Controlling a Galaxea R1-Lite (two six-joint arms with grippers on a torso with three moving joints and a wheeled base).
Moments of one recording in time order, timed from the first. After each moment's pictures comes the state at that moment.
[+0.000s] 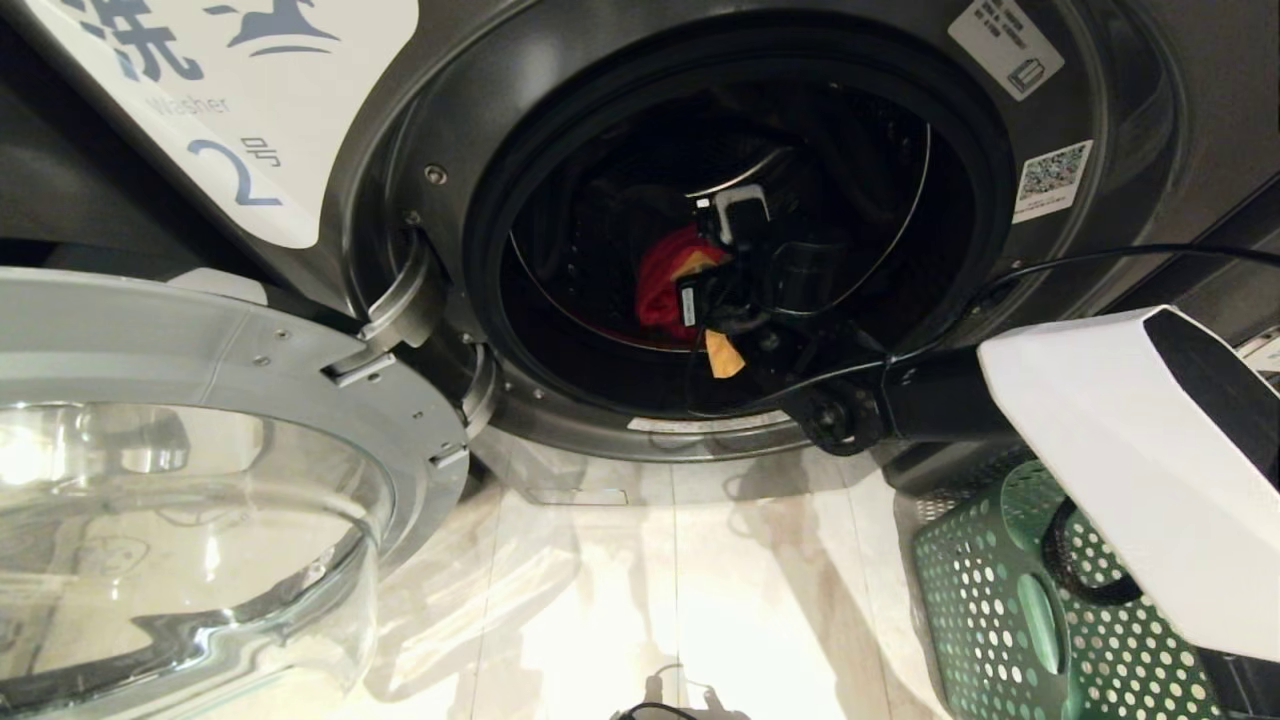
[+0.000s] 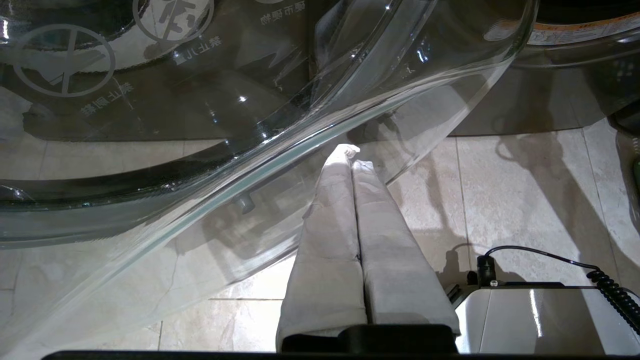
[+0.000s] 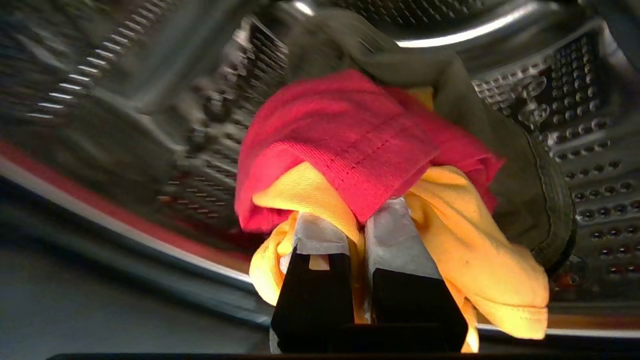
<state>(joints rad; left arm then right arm) 0.00 0.00 0.00 0.00 0.00 0.00 0.58 2.30 -1.77 -0.74 -0.34 -0.18</state>
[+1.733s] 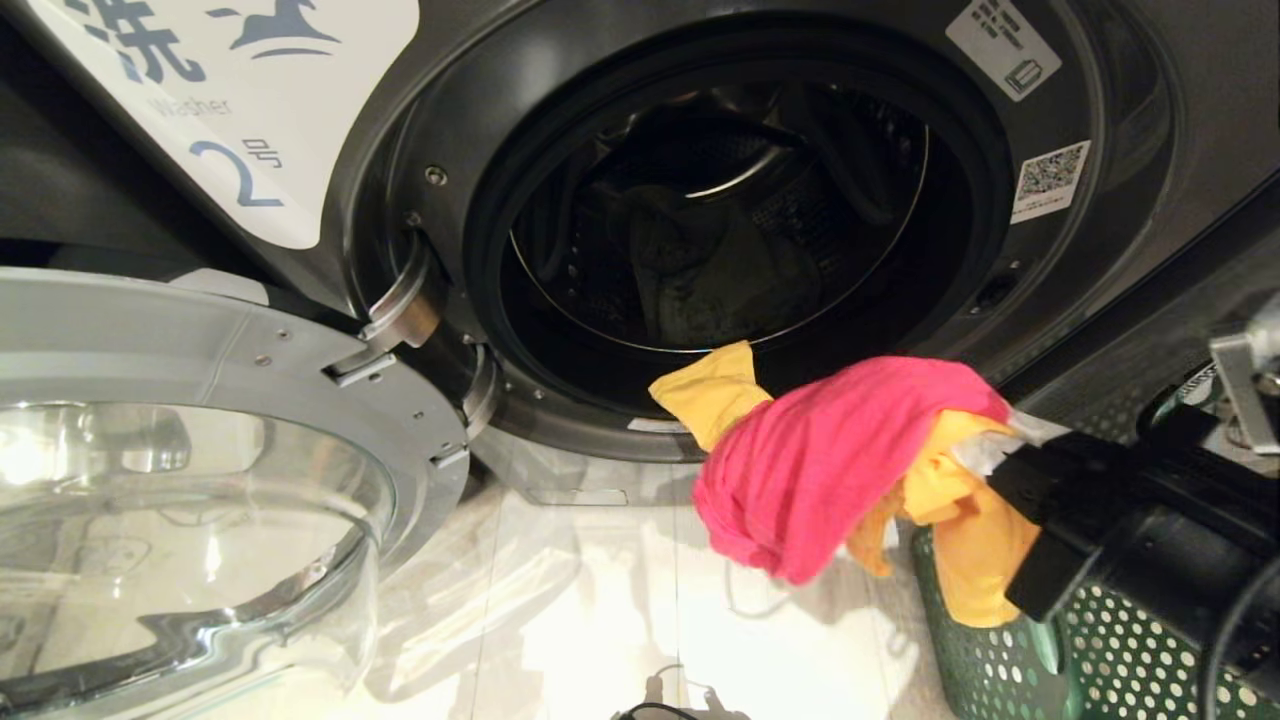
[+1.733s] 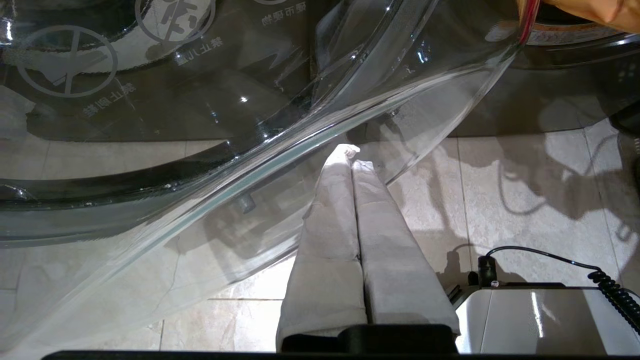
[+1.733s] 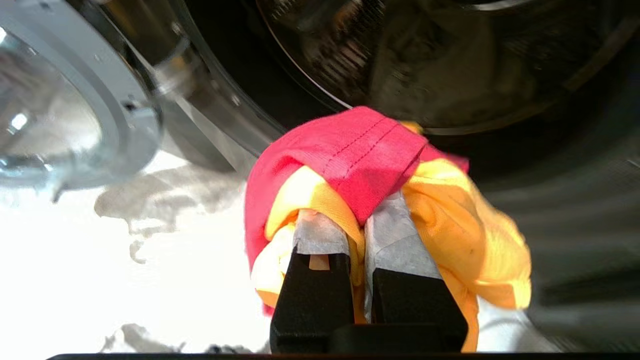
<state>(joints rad) 0.00 0.00 0.00 0.00 0.00 0.00 0.88 1.22 -0.52 -0.78 -0.37 -0.15</state>
